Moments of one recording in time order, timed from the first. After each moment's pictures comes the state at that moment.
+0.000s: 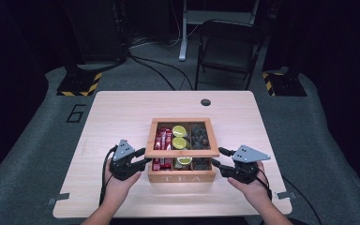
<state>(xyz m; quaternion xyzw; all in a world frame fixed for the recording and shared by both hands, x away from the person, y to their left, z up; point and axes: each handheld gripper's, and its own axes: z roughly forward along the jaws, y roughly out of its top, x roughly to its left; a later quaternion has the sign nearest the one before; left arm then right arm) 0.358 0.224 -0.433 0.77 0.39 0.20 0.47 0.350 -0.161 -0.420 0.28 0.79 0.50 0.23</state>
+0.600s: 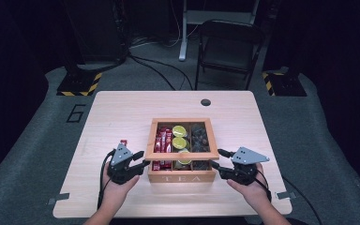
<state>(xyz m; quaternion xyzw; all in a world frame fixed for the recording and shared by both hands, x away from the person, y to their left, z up) 0.349 0.228 -0.440 0.77 0.39 0.20 0.47 0.350 -0.160 -0.426 0.27 0.79 0.50 0.23</state>
